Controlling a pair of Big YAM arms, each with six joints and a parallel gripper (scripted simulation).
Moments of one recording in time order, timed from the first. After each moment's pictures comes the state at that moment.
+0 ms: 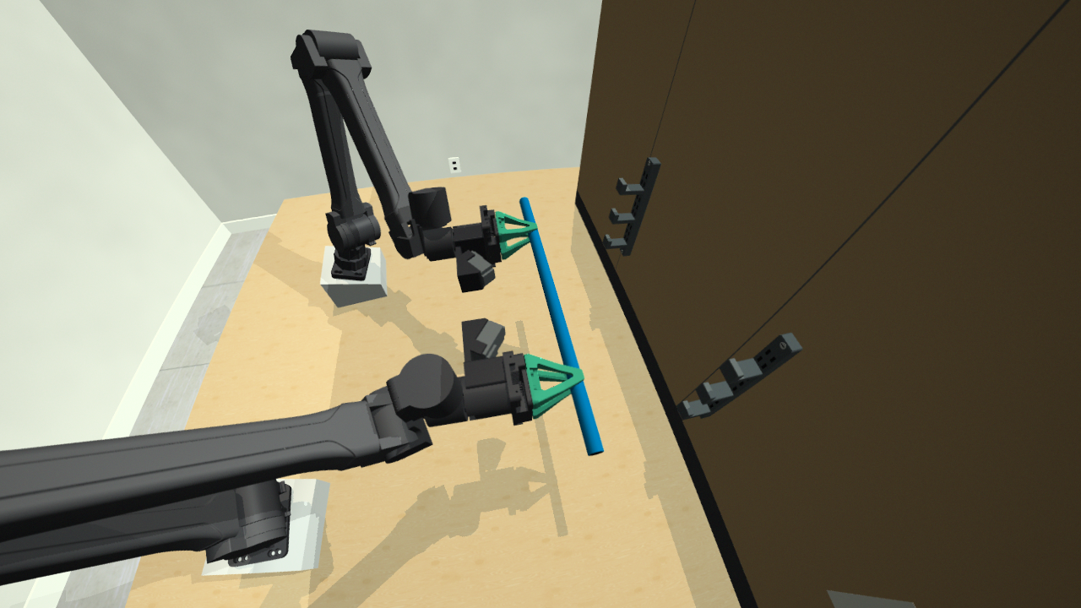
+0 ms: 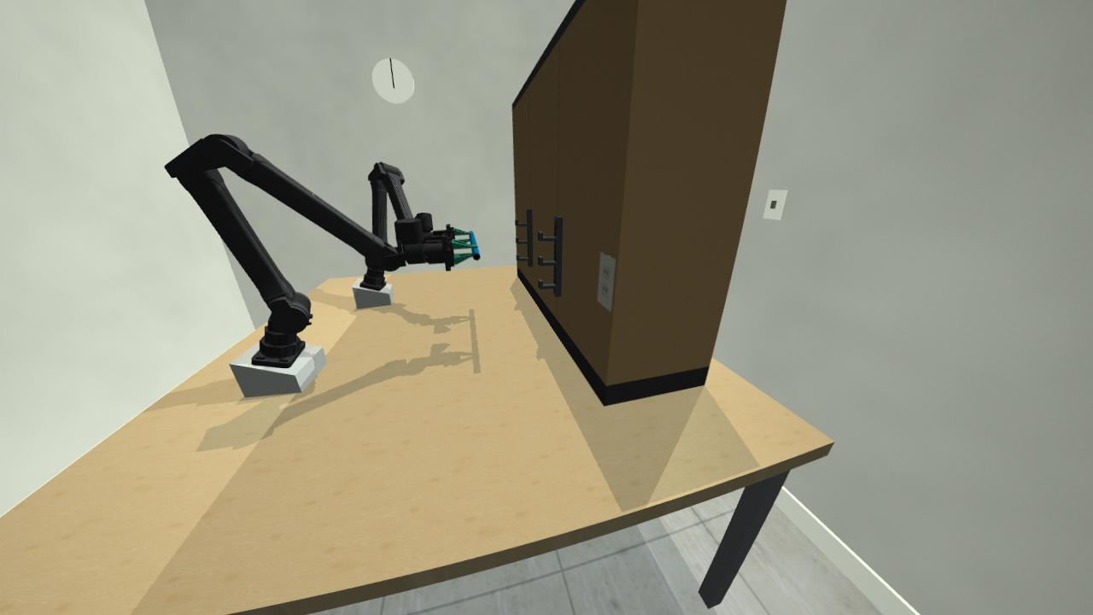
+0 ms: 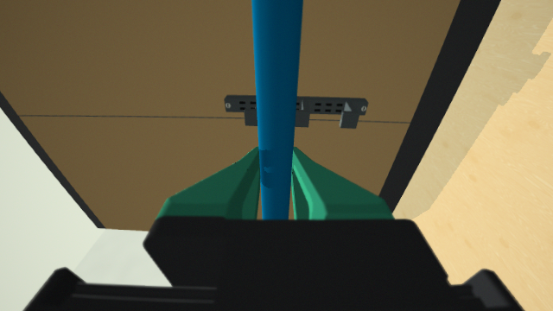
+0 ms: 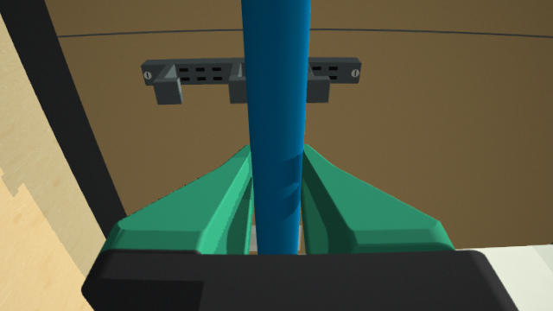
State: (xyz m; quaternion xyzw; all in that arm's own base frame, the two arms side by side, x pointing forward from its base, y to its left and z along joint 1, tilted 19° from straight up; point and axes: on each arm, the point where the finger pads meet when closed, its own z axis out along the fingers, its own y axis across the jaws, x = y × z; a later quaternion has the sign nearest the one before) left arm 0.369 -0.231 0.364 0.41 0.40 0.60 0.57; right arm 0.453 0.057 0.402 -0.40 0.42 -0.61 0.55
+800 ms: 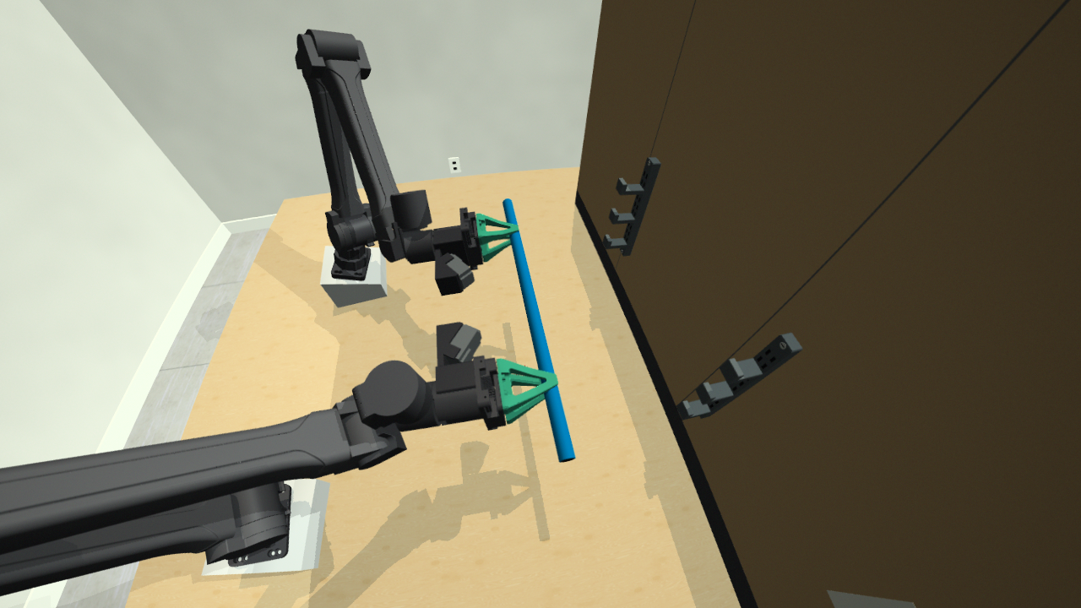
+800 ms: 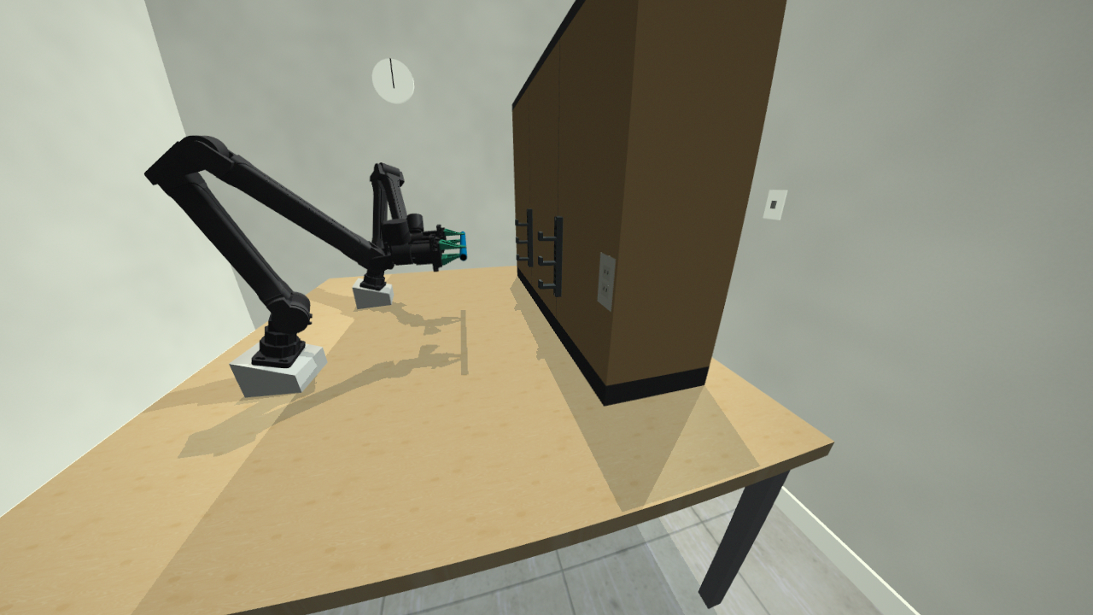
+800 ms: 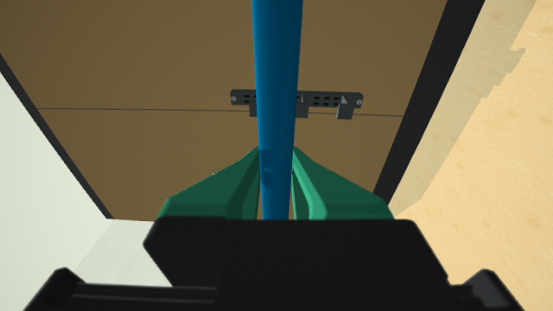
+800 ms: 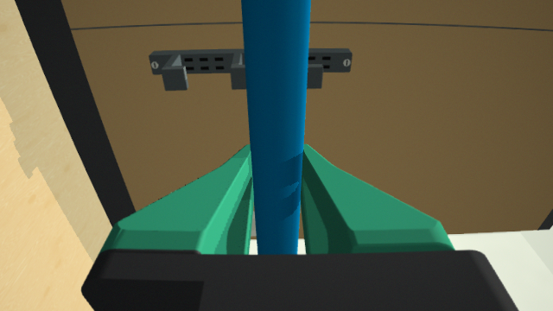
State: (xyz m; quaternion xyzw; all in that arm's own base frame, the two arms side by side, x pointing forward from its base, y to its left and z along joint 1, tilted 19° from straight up) left arm 0.336 -0.232 0.353 0.40 0.39 0.60 0.57; right arm 0.420 0.059 0.391 -0.40 0.42 -0.61 0.55
